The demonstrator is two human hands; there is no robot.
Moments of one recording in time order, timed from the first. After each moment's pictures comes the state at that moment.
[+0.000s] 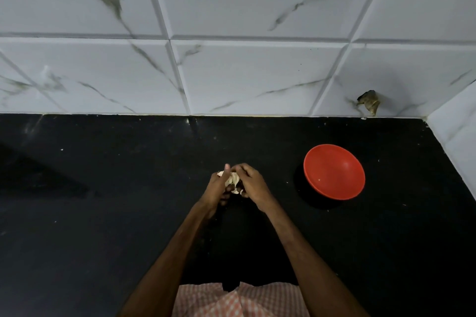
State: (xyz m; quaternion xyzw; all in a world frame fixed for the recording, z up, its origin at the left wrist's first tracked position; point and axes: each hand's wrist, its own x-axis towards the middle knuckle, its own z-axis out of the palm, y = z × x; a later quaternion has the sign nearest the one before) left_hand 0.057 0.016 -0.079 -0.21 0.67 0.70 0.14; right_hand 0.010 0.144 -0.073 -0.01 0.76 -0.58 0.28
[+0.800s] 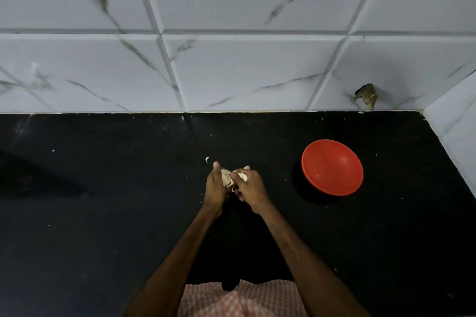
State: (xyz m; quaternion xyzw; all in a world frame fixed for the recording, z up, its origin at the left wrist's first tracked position) left_hand 0.053 0.037 -0.092 -0.28 0.62 0.73 -0.01; right_hand 0.020 0.140 -0.080 0.01 0.78 -0.57 0.25
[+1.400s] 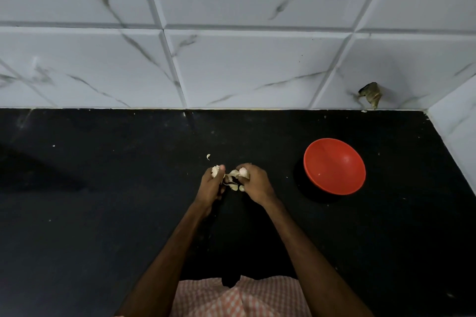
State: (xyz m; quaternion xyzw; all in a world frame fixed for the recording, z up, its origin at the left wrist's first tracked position) left_hand 0.057 0.006 -0.108 -0.28 0.66 0.69 0.08; right_hand 0.002 0.152 -0.099 -0.10 0.88 -0.42 0.20
